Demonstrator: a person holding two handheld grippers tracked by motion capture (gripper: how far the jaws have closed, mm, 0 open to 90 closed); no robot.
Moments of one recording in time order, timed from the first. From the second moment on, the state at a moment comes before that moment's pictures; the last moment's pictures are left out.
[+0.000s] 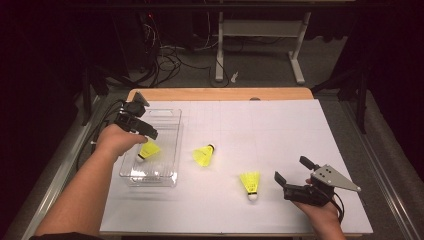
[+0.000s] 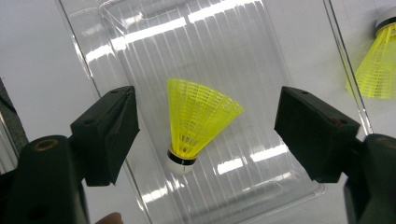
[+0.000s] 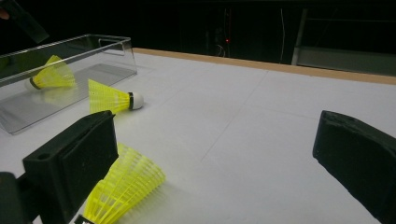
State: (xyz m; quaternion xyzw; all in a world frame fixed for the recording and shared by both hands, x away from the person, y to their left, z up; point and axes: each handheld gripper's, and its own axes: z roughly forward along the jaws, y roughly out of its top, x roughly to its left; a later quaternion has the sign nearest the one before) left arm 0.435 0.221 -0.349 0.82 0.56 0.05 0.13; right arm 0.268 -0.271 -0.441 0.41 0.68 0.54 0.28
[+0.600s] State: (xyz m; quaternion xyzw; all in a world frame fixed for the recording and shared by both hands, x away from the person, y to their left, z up) left arm 0.411 0.195 -0.337 0.84 0.53 0.03 0.14; right arm 0.268 -0.270 -0.441 0.41 0.68 0.54 0.28
